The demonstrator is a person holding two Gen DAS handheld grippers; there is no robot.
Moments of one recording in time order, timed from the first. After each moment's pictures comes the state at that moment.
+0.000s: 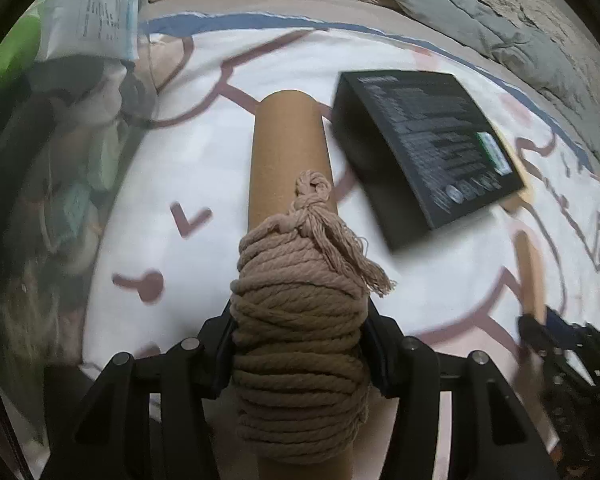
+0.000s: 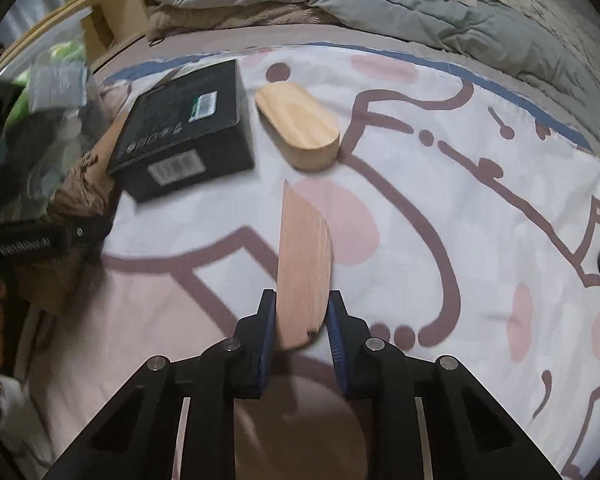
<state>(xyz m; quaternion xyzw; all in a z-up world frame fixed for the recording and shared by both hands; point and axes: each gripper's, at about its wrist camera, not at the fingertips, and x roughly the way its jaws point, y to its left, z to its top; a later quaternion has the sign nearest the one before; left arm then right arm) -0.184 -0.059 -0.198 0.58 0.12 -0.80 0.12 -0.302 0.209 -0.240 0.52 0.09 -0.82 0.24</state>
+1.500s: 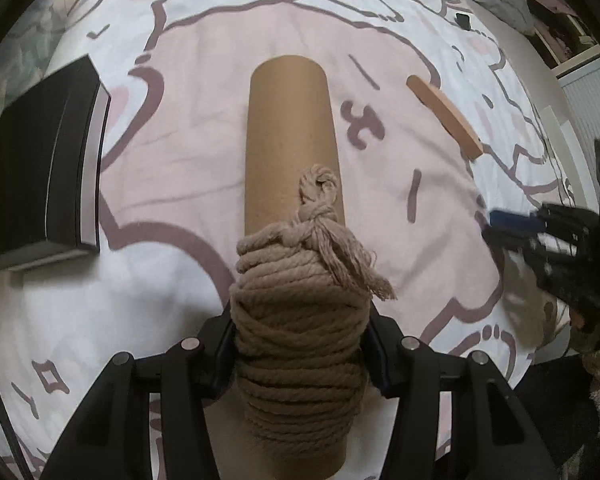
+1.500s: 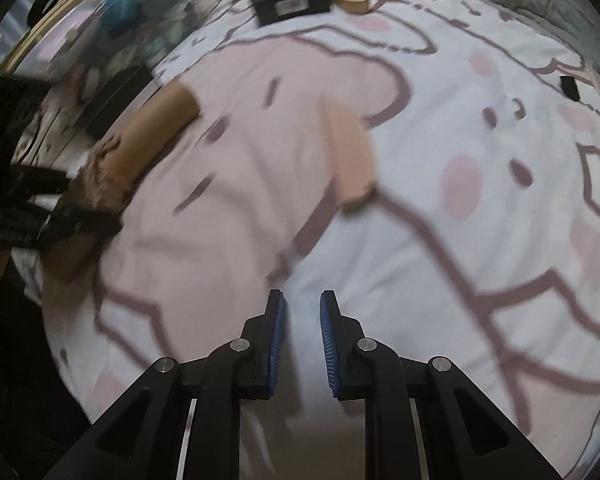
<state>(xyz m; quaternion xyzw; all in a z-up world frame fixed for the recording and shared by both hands) -0.042 0.050 -0.212 0.67 0.05 -0.73 -0.11 -0.099 0.302 -0.219 0.59 0.10 -0.74 0.30</state>
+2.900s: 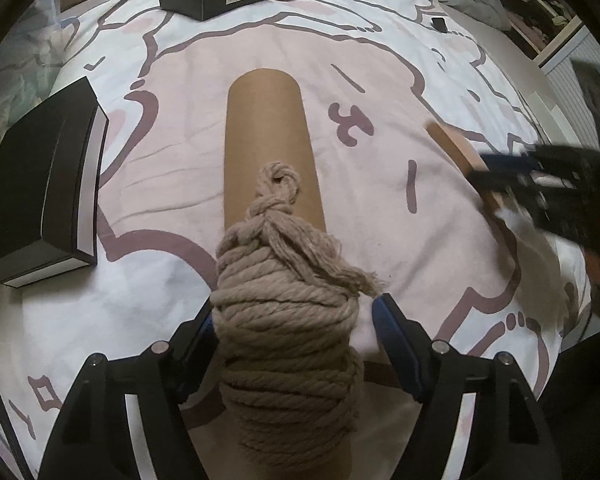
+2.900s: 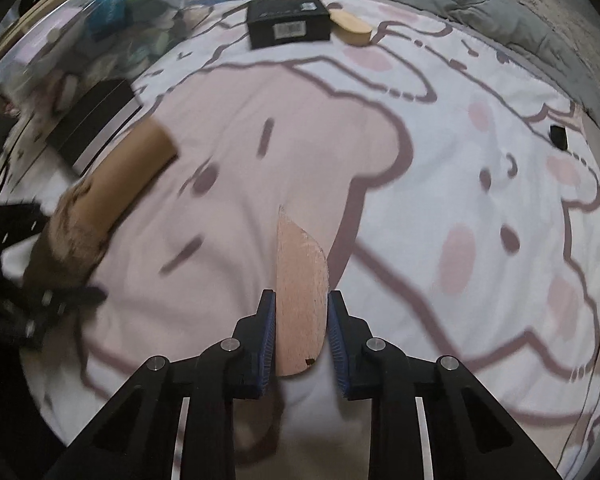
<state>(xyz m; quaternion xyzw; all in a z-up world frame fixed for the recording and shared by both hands) -0.036 0.076 -0.223 0.61 0.01 -0.78 -0.12 -0.109 0.274 -0.208 0.56 0.14 -0.77 0.26</state>
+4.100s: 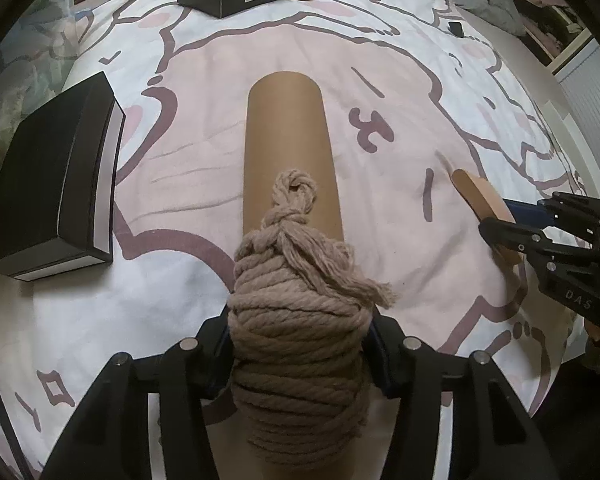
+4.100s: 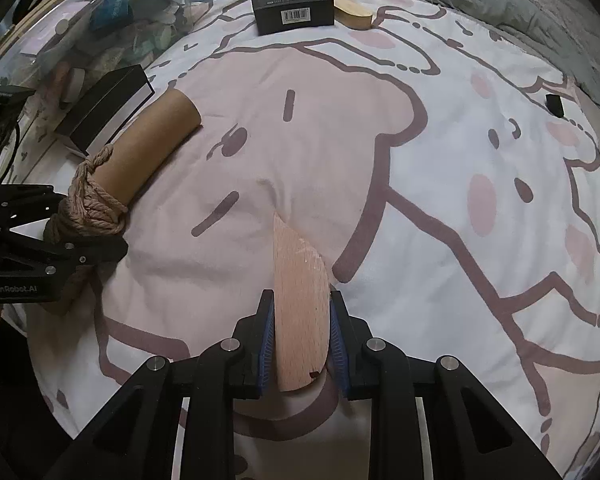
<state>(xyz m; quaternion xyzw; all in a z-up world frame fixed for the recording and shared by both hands) -0.039 0.061 -0.219 0.62 0.01 -0.78 -0.10 -0.082 0.263 -0.218 0.57 0.11 -0.78 0.24</state>
